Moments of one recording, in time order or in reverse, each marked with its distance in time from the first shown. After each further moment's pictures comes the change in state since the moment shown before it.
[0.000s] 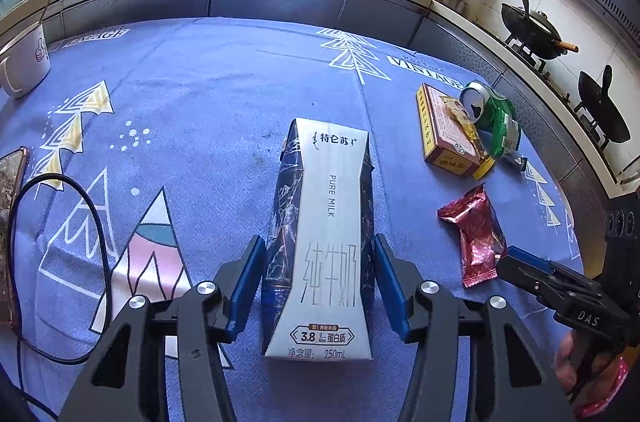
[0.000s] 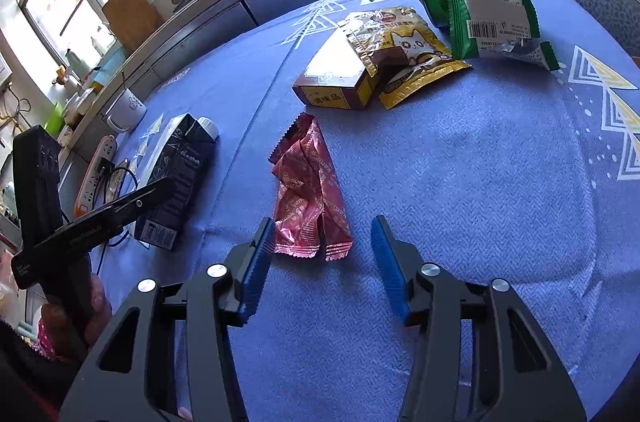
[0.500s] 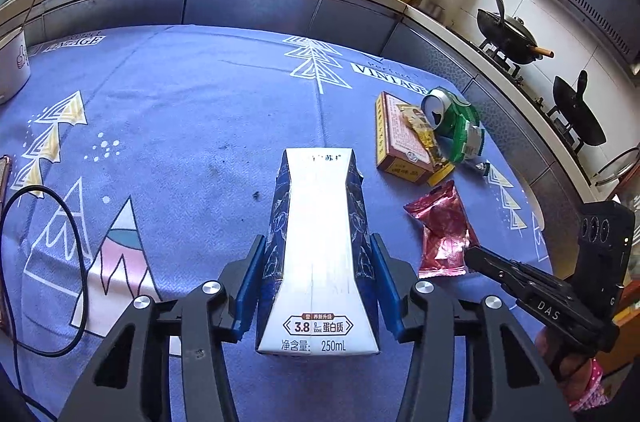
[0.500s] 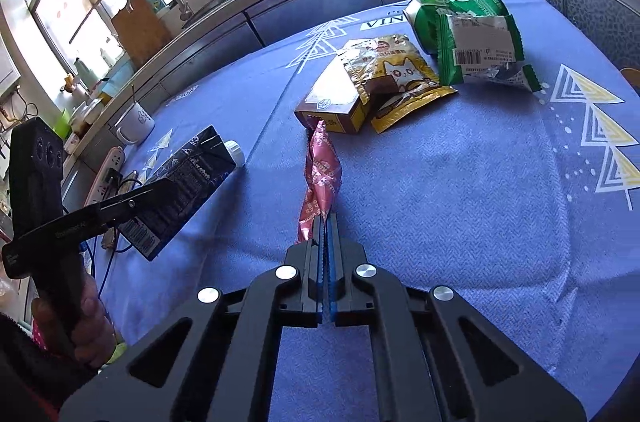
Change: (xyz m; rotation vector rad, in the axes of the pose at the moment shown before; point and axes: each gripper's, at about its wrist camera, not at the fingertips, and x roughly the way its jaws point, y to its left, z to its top) left arm -0.017 -0.021 0.008 -0.009 0.000 -0.113; right arm -0.025 -0.006 -0.001 -0.004 -0.078 0.016
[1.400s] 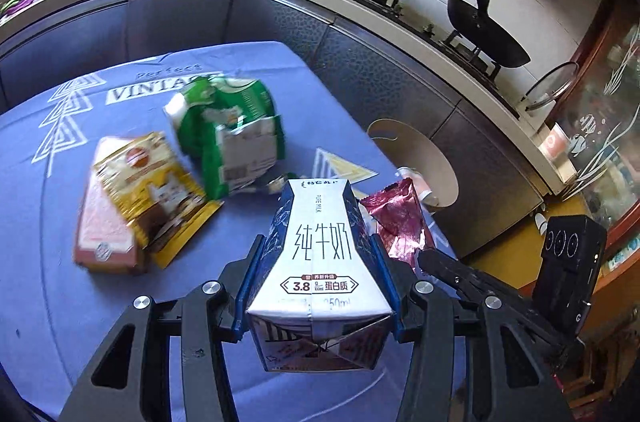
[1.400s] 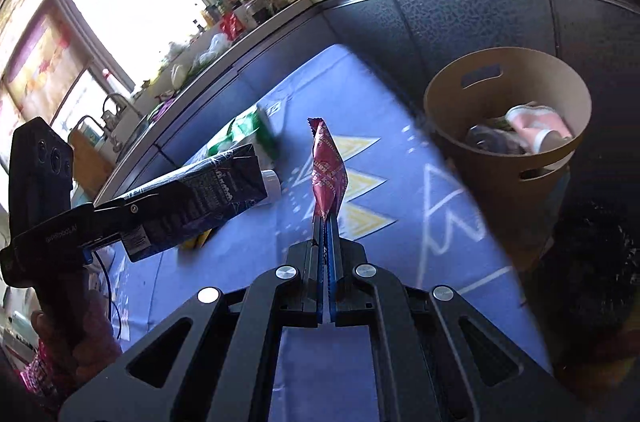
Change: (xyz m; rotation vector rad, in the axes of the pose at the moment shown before) left arm 0.094 -0.235 0.053 0.311 0.136 -0.269; right arm -0.116 -0.183 0.002 0.351 -0.298 -0.144
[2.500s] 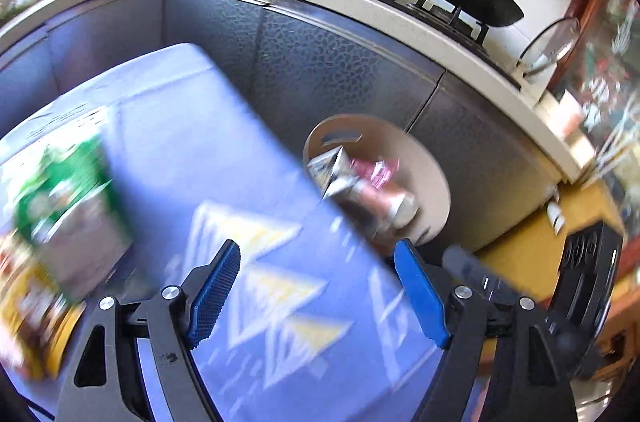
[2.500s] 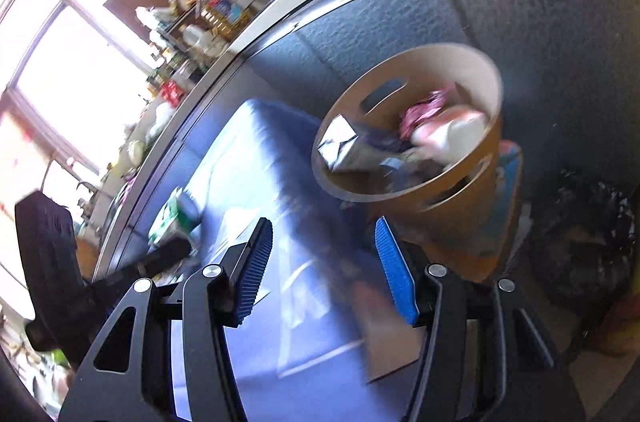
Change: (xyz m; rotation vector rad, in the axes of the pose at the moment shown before) left arm 0.103 -0.074 0.032 0.128 0.052 0.027; right arm 0.001 -0.085 0.017 0.241 -0.083 -0.045
